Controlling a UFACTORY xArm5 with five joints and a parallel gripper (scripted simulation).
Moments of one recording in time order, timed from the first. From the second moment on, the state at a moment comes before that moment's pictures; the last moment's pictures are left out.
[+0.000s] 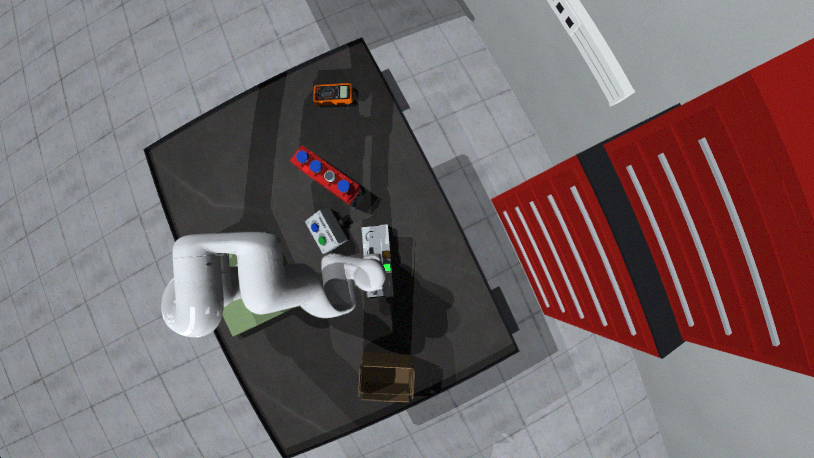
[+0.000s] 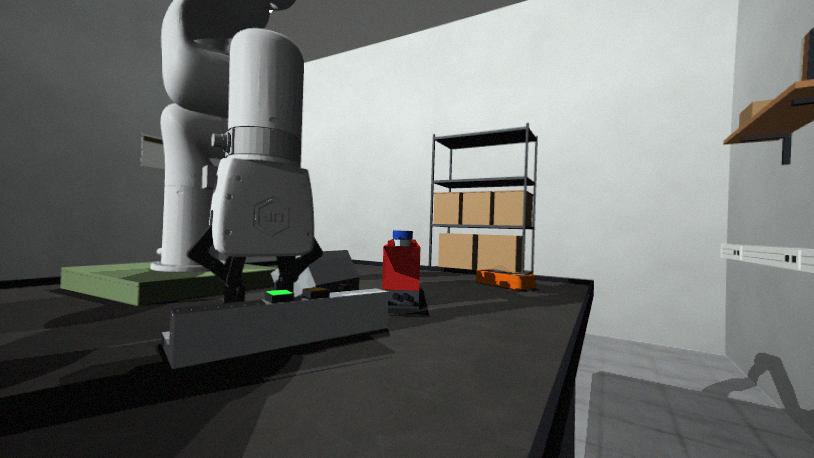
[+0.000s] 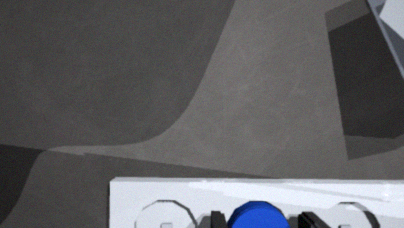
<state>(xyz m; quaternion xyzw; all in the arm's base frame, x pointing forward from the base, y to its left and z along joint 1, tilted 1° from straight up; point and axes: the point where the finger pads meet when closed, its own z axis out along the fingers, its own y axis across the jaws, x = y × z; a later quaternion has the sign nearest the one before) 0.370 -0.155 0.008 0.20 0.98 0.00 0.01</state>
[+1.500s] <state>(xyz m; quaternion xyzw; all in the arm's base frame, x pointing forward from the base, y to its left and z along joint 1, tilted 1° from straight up) 0.370 -0.155 0.078 0.20 0.98 0.00 0.01</state>
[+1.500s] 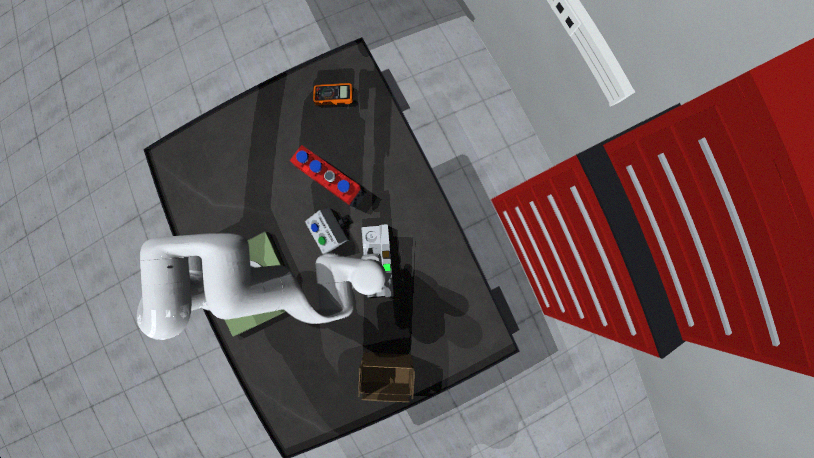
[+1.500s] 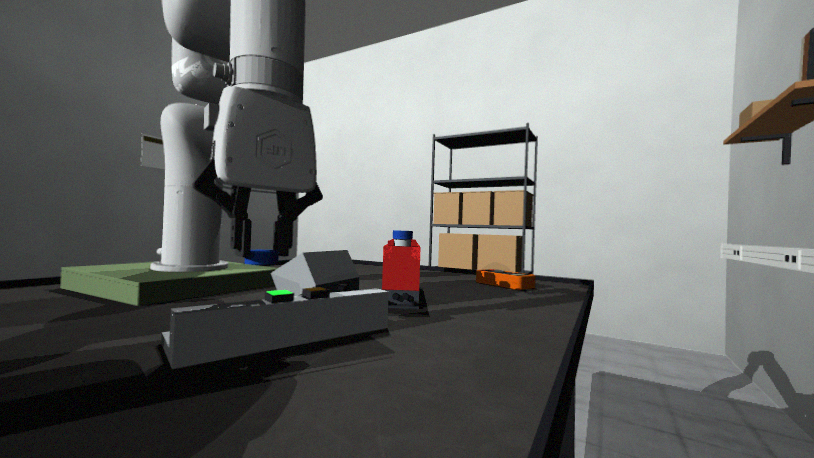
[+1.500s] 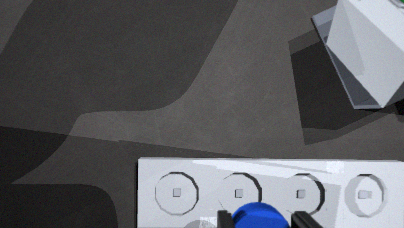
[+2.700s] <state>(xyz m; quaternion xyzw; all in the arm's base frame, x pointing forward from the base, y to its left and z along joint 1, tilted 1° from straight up) 0.373 -0.057 0.143 0.30 0.95 0.00 0.01</state>
